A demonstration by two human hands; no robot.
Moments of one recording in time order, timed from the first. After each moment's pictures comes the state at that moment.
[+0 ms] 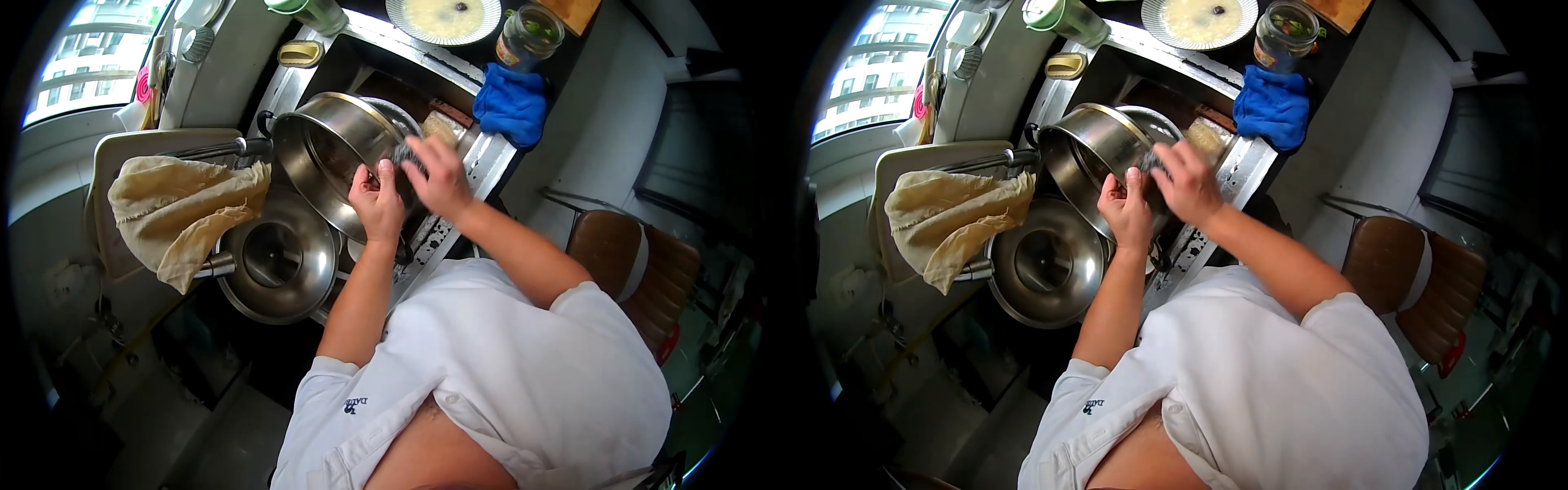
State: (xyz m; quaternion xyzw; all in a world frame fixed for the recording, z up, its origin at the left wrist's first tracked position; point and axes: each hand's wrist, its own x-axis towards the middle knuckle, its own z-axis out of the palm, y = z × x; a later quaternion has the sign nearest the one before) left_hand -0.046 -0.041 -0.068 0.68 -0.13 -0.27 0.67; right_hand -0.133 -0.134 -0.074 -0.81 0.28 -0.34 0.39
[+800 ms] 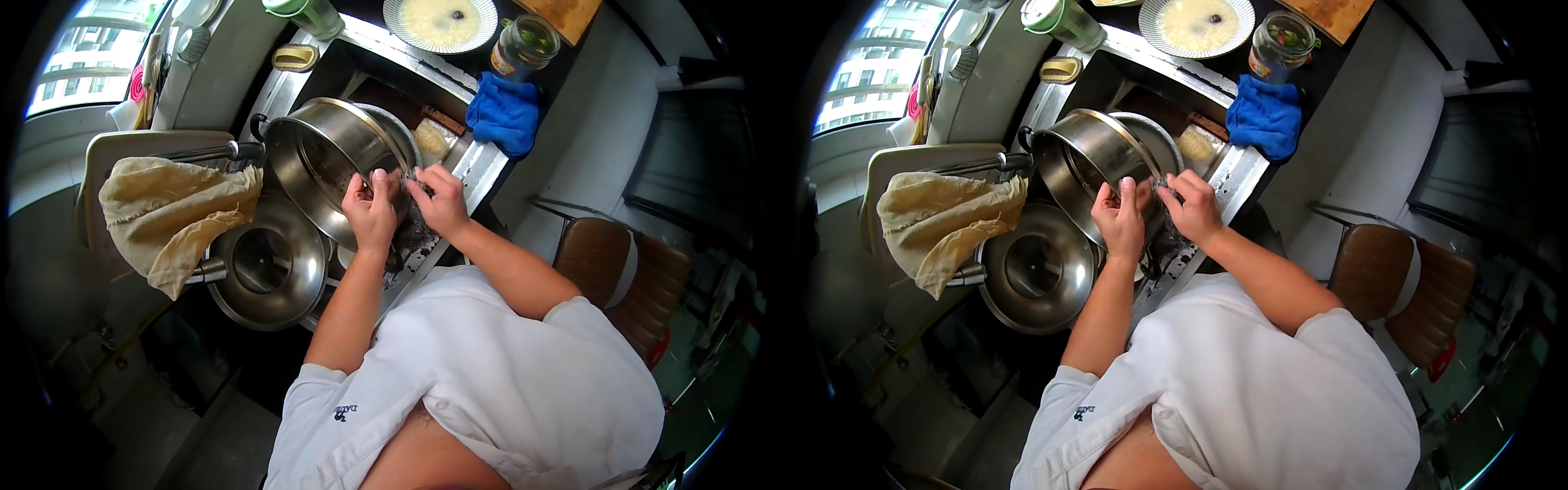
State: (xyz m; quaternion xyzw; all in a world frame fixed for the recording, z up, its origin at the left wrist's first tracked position) left_hand -0.049 -0.043 -0.055 0.65 -0.14 -0.29 0.69; right_hand -0.151 -0.117 -0.102 -0.75 0.31 -0.37 0.46
